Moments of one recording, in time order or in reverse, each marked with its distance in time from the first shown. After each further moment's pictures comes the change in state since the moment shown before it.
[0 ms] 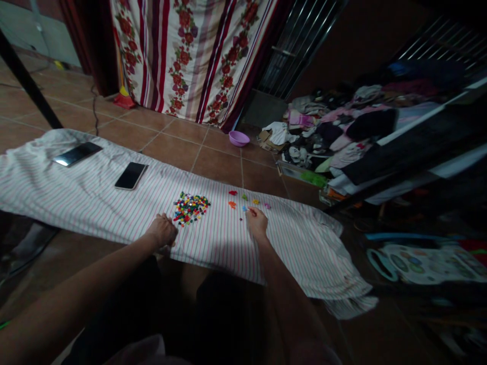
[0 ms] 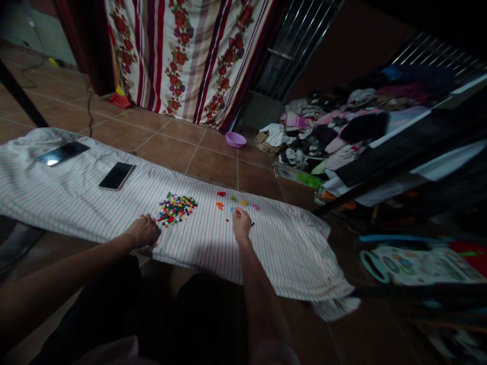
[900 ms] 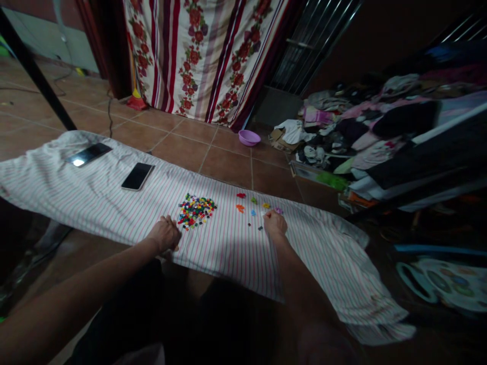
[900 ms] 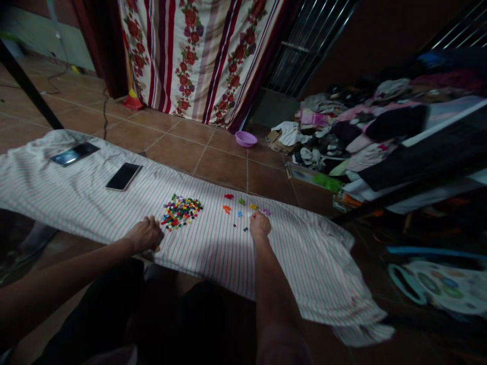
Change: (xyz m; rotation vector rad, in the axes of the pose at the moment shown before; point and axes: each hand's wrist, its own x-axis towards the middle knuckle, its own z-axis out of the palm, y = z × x) left_hand 0.003 -0.003 0.010 -0.057 0.031 -0.004; right_hand 0.046 0.026 -0.008 -0.606 -0.236 0.137
